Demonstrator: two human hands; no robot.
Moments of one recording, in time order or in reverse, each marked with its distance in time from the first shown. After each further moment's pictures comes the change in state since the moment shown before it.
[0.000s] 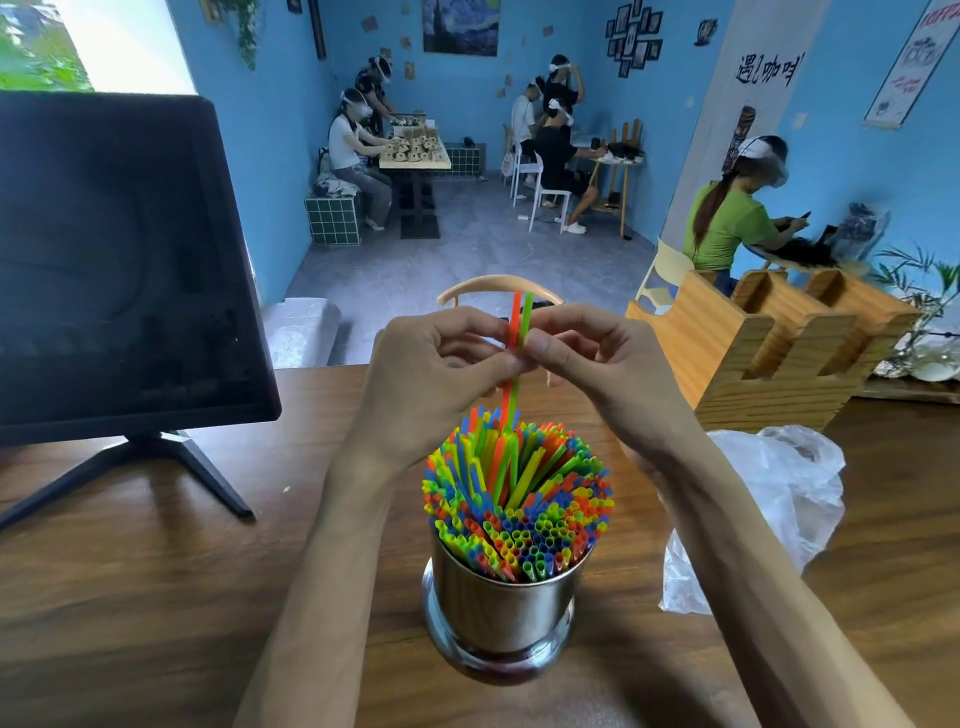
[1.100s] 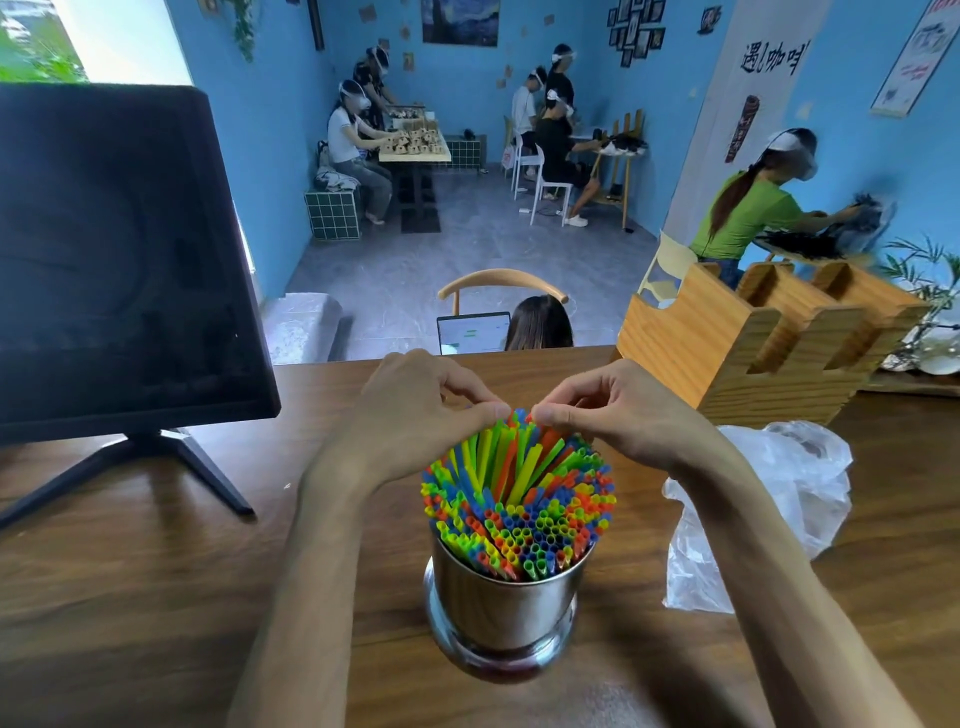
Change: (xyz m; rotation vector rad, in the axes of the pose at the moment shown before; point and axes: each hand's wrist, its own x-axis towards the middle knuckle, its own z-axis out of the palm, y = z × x) left_hand -0.007 -0.027 -0.020 0.555 -0.220 -0.204; right_hand -0.010 0.027 -0.030 -0.360 -0.272 0.362
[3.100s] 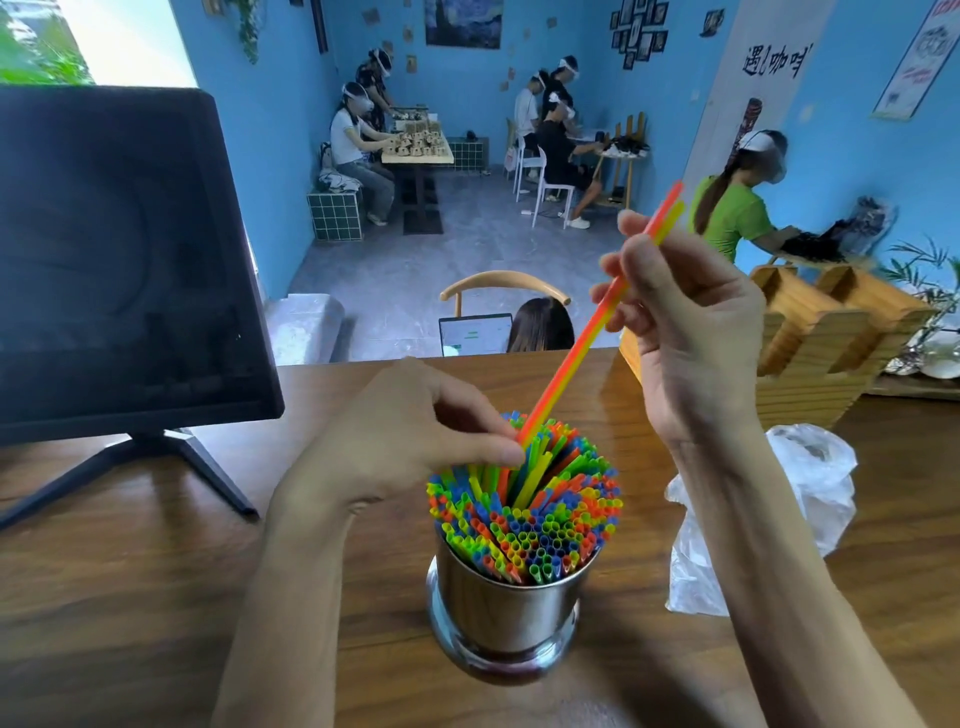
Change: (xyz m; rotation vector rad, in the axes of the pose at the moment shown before) left_hand -0.023 0.026 -0.021 -0.287 -0.192 -0.034; right_hand -0.003 -0.067 0.004 0.718 0.608 -0.510
